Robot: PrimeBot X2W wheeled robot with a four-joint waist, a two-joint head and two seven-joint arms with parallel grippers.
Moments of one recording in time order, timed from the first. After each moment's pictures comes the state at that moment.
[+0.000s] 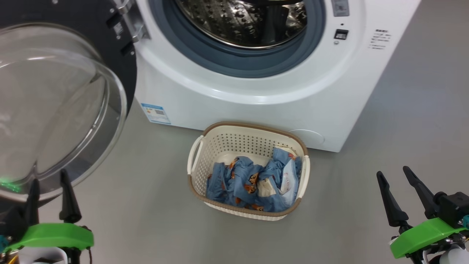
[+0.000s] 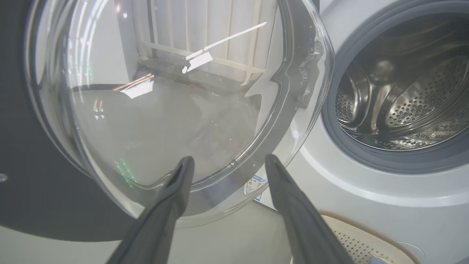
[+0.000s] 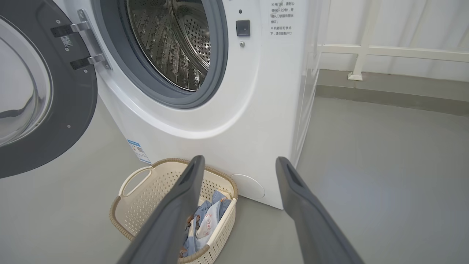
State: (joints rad) left arm -0.22 0.04 0.25 0.36 -0.27 -0.13 -0.26; right arm -0.10 -0.29 0.03 0.24 0.32 0.13 -0.25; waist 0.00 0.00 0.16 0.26
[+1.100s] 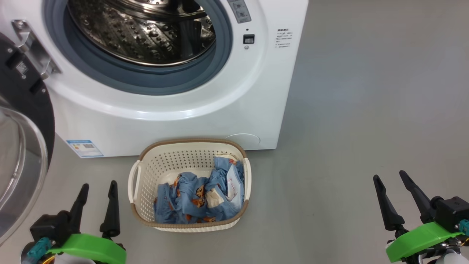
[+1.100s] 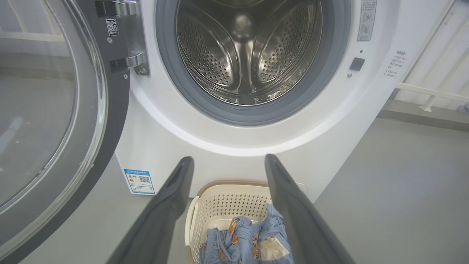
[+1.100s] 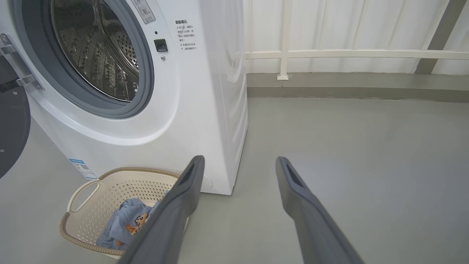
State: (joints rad) left arm -0.14 0.14 -0.06 0.30 -0.38 -0.13 -0.26; right arm -0.08 -0.26 0.02 0.24 0.32 0.13 -0.25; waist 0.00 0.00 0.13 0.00
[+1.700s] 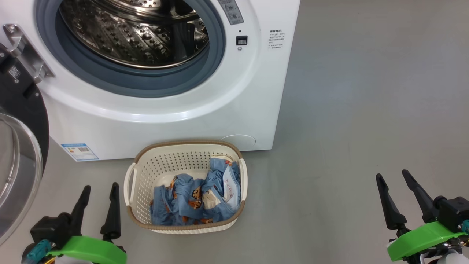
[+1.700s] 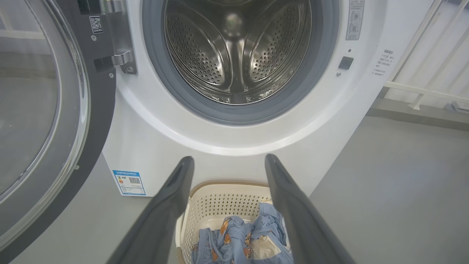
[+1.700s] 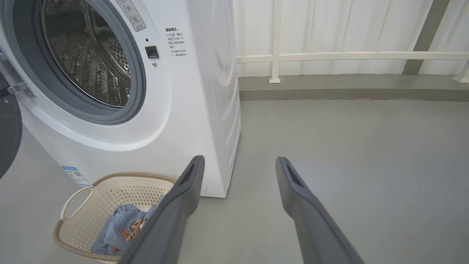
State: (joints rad) left arm -0.13 0.15 -0.08 0.29 -0.40 -0.13 -0.26; right arm -0.08 -0.25 0.00 0.23 0.32 0.13 -0.25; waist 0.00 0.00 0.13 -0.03
